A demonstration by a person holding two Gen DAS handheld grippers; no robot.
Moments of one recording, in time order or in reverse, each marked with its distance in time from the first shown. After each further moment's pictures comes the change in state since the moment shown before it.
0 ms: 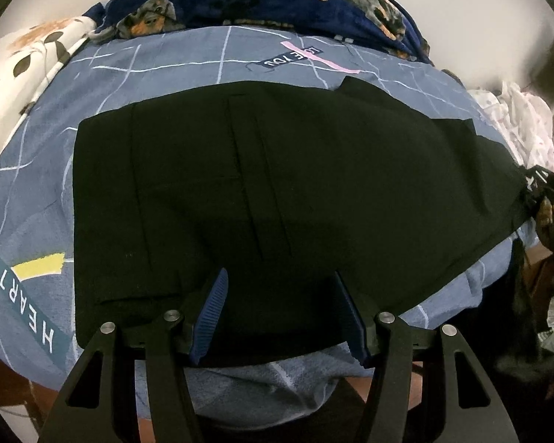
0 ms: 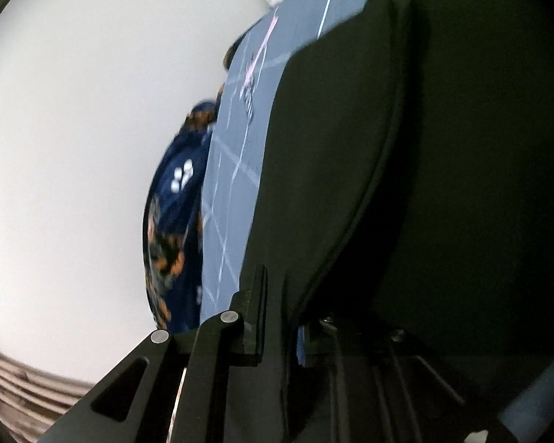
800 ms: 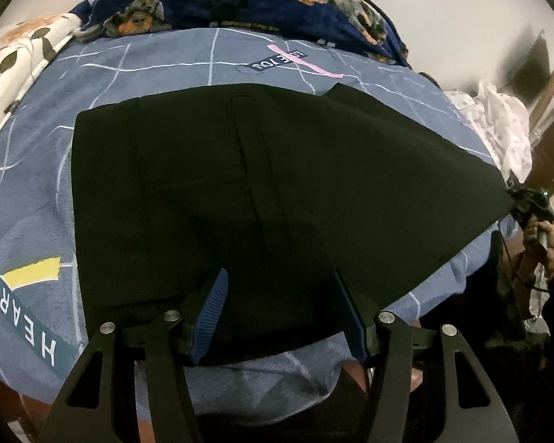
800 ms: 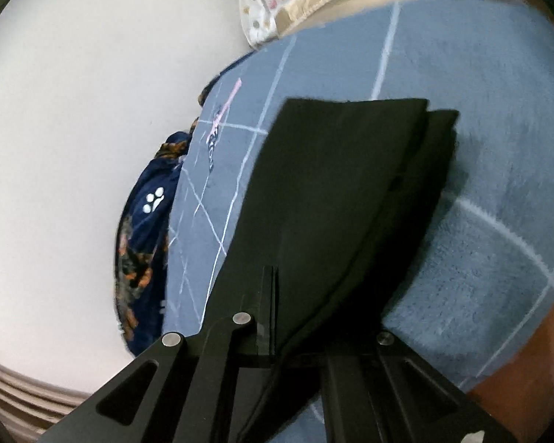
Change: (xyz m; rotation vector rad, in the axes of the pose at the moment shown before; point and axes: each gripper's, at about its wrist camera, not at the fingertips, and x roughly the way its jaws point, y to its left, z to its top) left arm -0.007 0.020 -0.003 0.027 -0.010 -0.118; right arm -0.066 -0.029 0.017 -0.058 -0.071 -0.145
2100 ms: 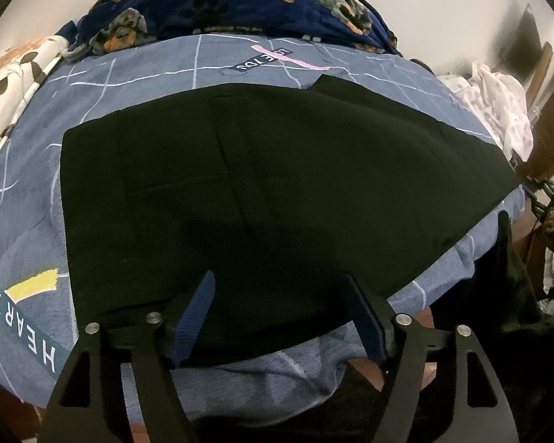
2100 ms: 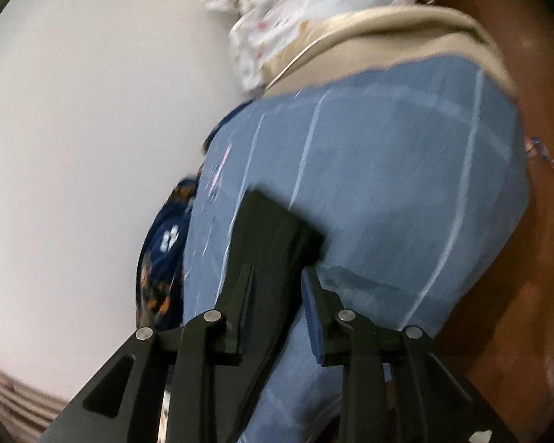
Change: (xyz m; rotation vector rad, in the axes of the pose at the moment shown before) left arm 0.006 -0.015 -0.003 0.081 -0.006 0.040; right arm -0.078 -0.035 0.017 0.014 -0.090 0.077
